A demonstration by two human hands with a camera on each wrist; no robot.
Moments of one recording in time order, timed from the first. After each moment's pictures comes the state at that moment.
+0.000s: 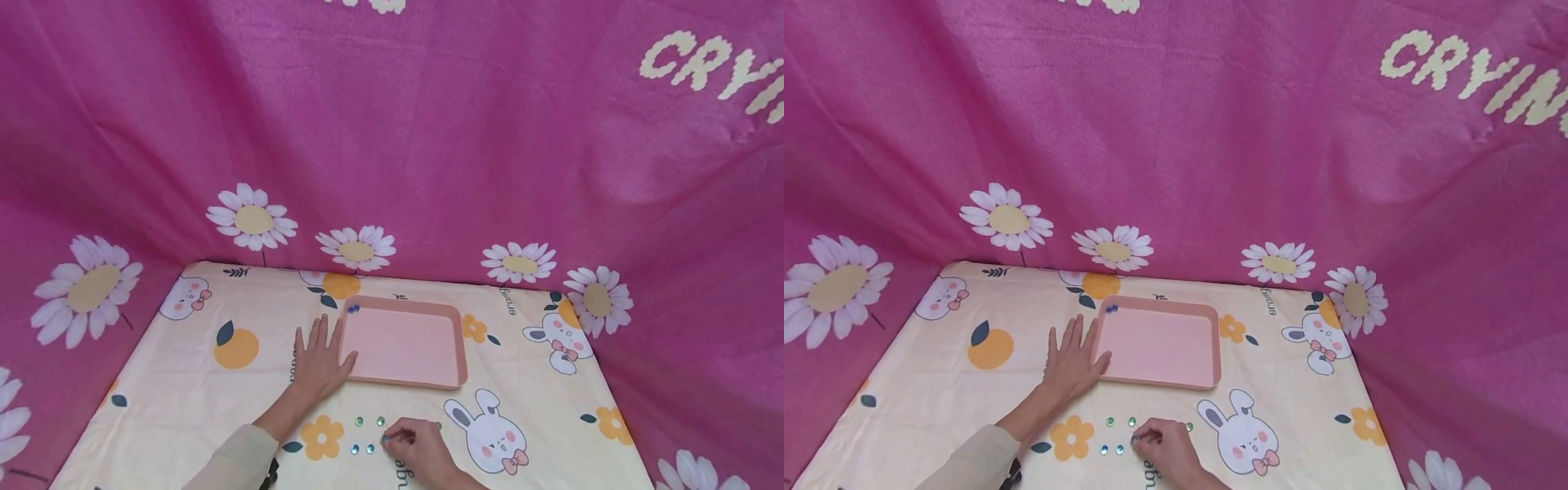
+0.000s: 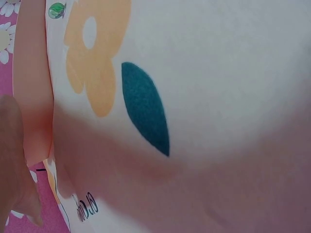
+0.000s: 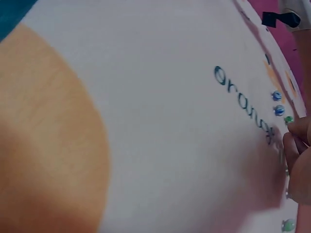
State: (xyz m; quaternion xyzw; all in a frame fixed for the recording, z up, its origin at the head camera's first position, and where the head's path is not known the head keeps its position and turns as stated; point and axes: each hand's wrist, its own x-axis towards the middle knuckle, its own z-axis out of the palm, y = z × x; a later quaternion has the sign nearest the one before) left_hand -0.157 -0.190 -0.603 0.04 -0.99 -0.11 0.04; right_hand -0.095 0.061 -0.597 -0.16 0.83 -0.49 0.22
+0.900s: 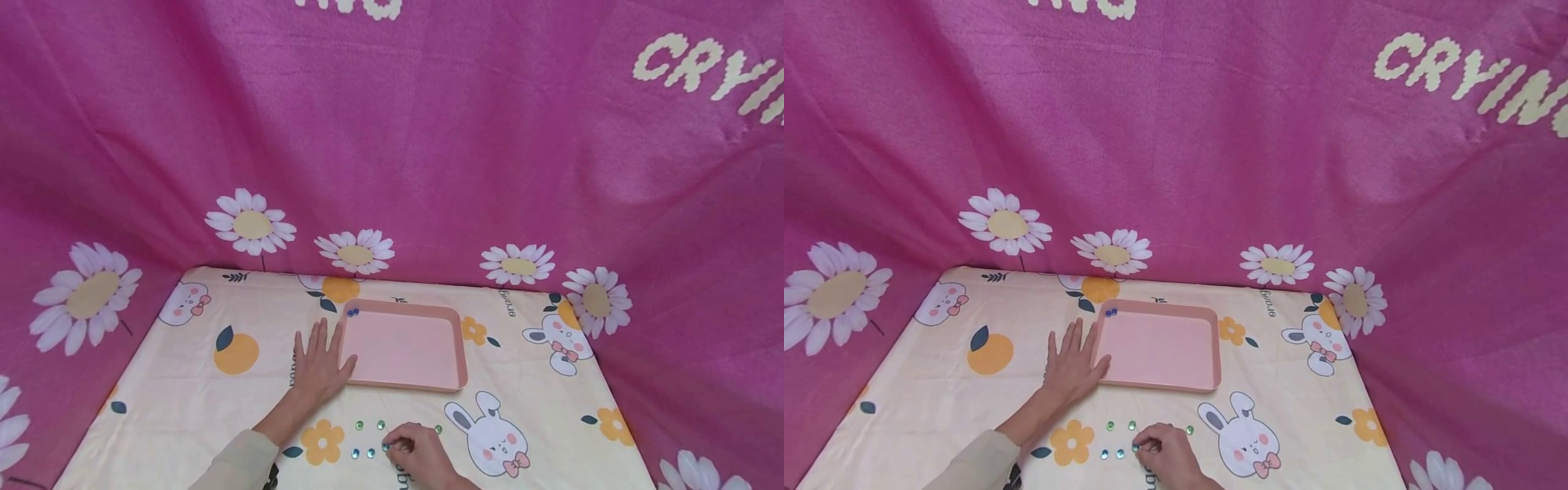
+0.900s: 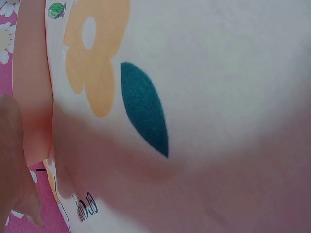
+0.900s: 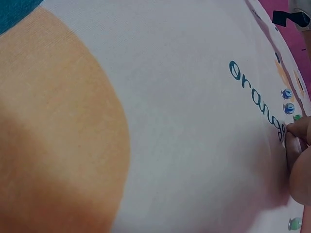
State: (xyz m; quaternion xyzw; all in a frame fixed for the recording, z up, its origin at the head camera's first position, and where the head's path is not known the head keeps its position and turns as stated) left_hand -0.158 -0.189 -0.605 0.04 -0.99 -0.11 0.06; right_hand -0.096 0.065 -0.609 -0.18 0.84 -0.46 0.21
